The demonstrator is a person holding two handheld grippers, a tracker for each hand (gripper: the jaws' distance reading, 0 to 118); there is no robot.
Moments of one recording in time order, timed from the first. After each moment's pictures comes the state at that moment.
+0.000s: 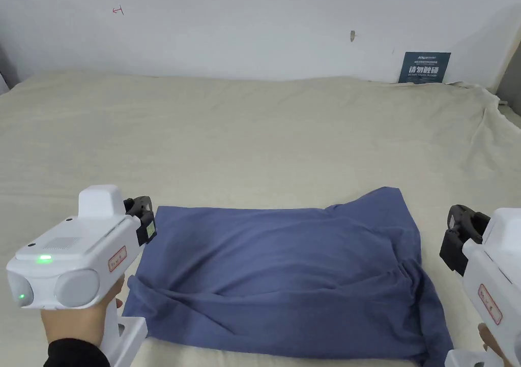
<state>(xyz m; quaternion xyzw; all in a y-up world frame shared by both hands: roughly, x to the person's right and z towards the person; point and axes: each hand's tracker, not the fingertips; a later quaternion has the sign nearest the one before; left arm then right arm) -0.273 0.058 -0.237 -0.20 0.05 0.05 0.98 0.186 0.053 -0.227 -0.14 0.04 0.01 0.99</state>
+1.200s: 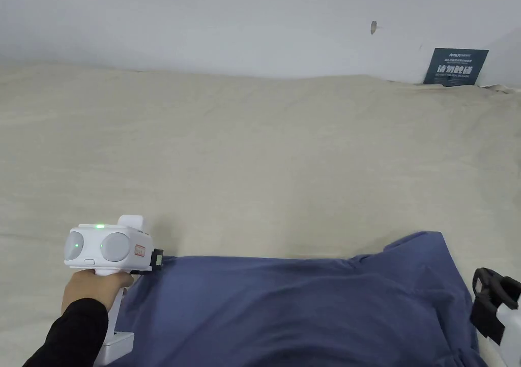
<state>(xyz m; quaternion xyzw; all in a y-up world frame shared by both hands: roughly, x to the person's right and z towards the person) -0.351 -0.112 -0.525 -0.50 0.05 0.05 0.86 0.182 0.022 -0.302 -0.24 0.03 0.00 0.97</state>
